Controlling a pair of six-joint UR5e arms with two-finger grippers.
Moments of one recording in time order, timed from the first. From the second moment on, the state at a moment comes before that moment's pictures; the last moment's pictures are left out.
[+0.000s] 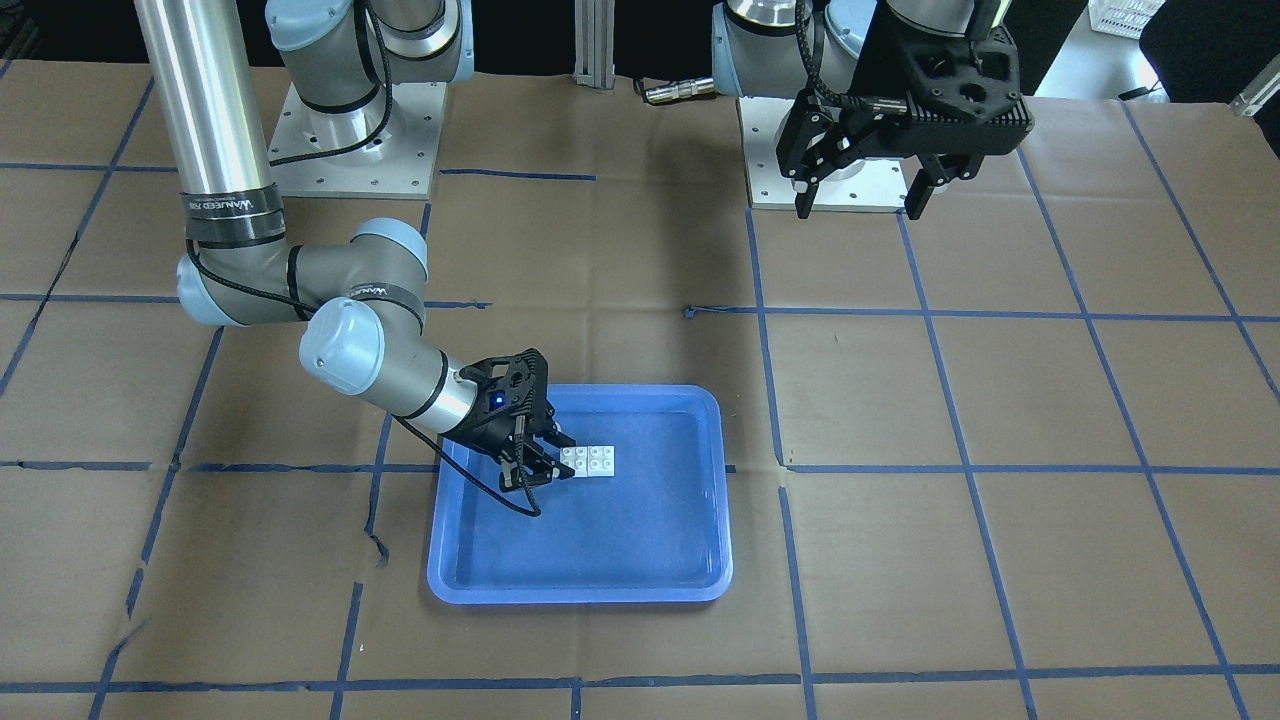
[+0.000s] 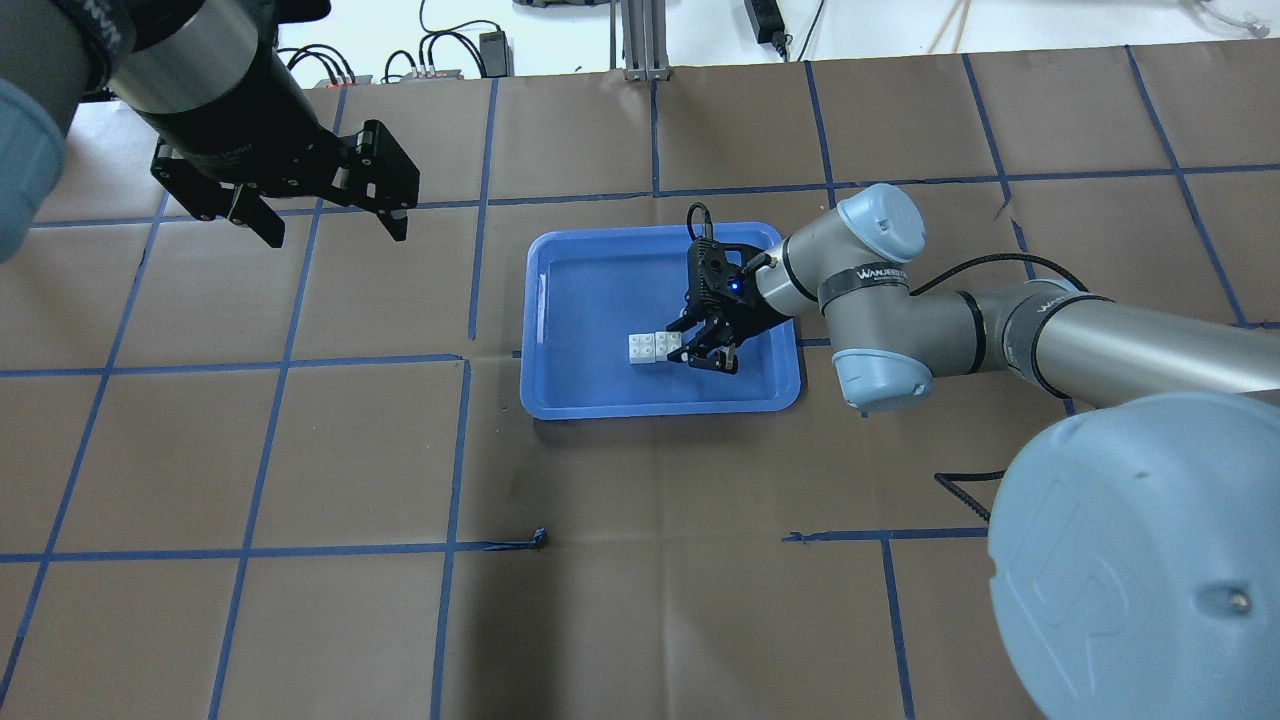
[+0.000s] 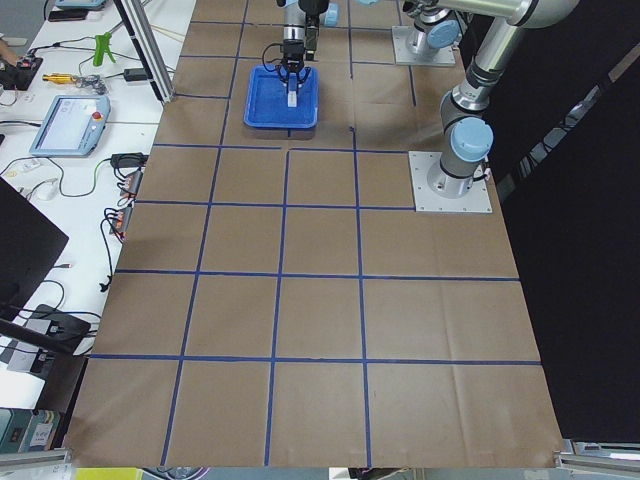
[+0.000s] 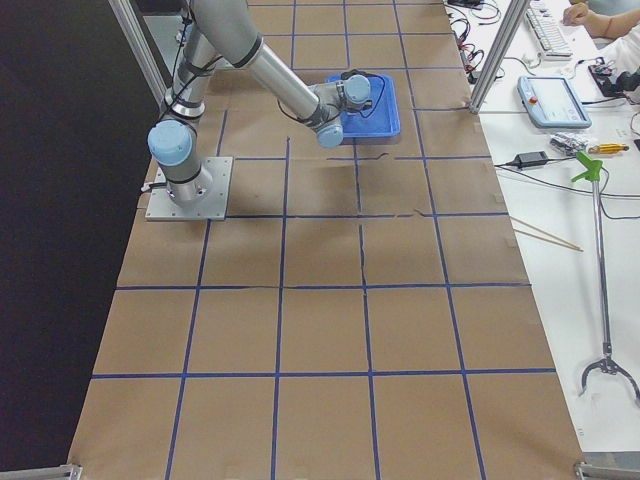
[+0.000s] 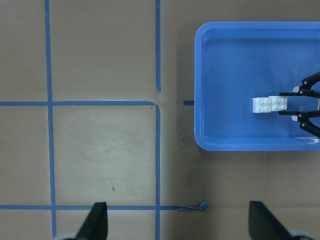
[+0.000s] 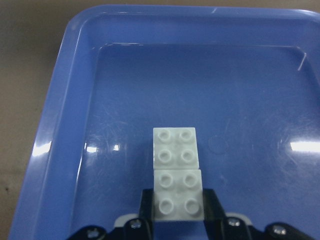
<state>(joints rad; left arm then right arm) -1.62 -1.51 -1.53 -1.60 1.58 -0.06 1.66 -1.04 1.95 -2.60 -0.92 -1.46</state>
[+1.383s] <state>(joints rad) -1.58 -1.49 -1.54 -1.59 1.59 -0.05 1.66 -1.04 1.95 -2.60 -0.91 -1.39</state>
